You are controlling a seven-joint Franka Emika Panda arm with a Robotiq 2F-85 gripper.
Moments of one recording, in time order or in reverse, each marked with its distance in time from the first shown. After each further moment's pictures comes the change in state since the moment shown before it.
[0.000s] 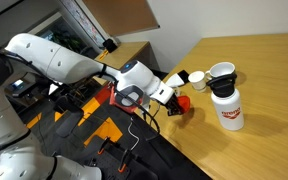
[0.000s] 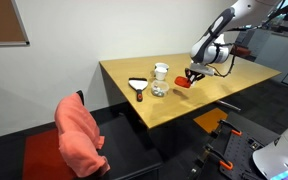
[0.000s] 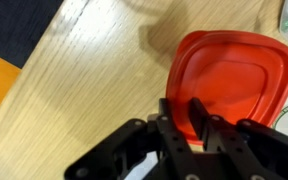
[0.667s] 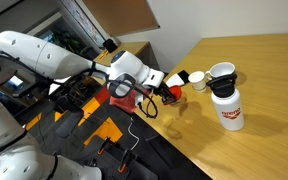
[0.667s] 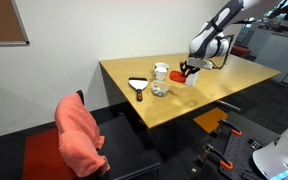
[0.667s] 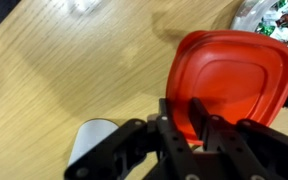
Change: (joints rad) arm 0.096 -0.090 -0.025 -0.020 -0.152 -0.001 0.009
